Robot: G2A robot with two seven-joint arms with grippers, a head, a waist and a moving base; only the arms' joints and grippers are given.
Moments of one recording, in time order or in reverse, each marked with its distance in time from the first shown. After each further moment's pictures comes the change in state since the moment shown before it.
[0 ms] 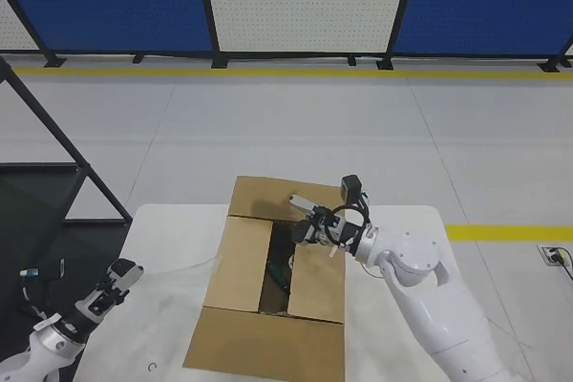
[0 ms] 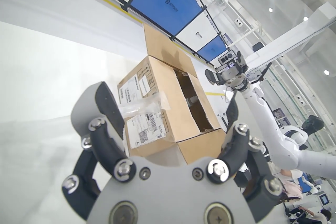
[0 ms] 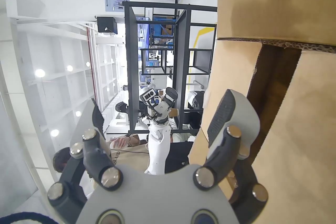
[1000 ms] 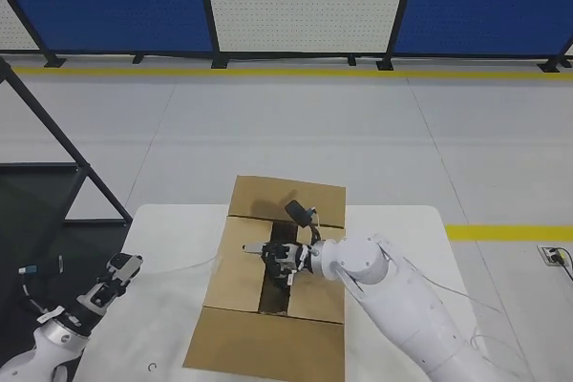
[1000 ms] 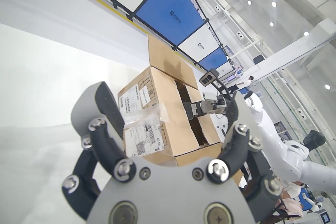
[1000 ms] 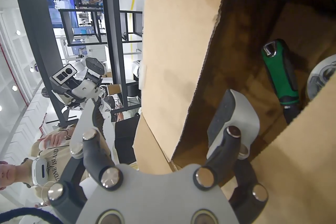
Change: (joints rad) left arm -0.008 -0.006 0.023 -0.021 0.014 0.088 0.099; right arm 0.156 -0.081 -0.304 0.179 -0.221 0.099 0.048
